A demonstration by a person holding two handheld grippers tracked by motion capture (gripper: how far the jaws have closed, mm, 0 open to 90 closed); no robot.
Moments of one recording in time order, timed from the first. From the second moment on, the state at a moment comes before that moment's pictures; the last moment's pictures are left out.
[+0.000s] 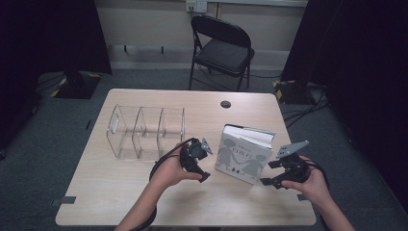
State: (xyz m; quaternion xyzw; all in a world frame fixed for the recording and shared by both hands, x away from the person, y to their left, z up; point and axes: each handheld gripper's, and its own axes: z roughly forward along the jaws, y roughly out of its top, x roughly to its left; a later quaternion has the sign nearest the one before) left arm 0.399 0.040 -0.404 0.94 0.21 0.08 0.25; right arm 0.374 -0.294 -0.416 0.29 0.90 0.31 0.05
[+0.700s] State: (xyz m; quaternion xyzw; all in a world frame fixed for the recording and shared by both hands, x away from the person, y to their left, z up) left arm 0.418 0.027 -0.361 0.95 0.19 0.08 0.24; right arm 0.355 -0.311 -0.473 0.33 0.91 0.26 0.03
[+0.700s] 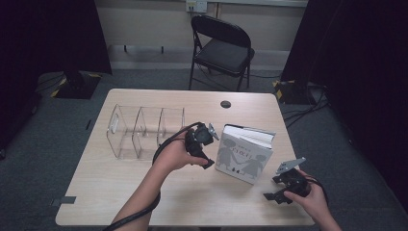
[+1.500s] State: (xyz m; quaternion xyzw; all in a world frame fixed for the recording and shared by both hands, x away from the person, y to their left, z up) left arm 0.434 0.008 -0.331 0.96 0.17 0.08 0.22; right arm 0.335 -0.316 -0.491 0.30 0.89 0.33 0.11
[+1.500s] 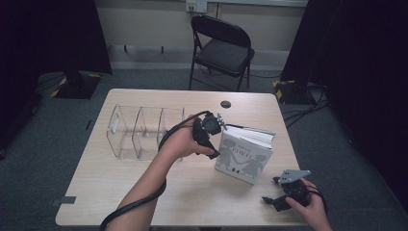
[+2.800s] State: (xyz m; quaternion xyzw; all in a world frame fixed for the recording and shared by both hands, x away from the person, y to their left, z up) left arm 0.443 -0.043 -0.314 0.97 0.08 0.10 0.23; right arm 0.332 -0.319 -0.499 0.29 0.87 0.37 0.13
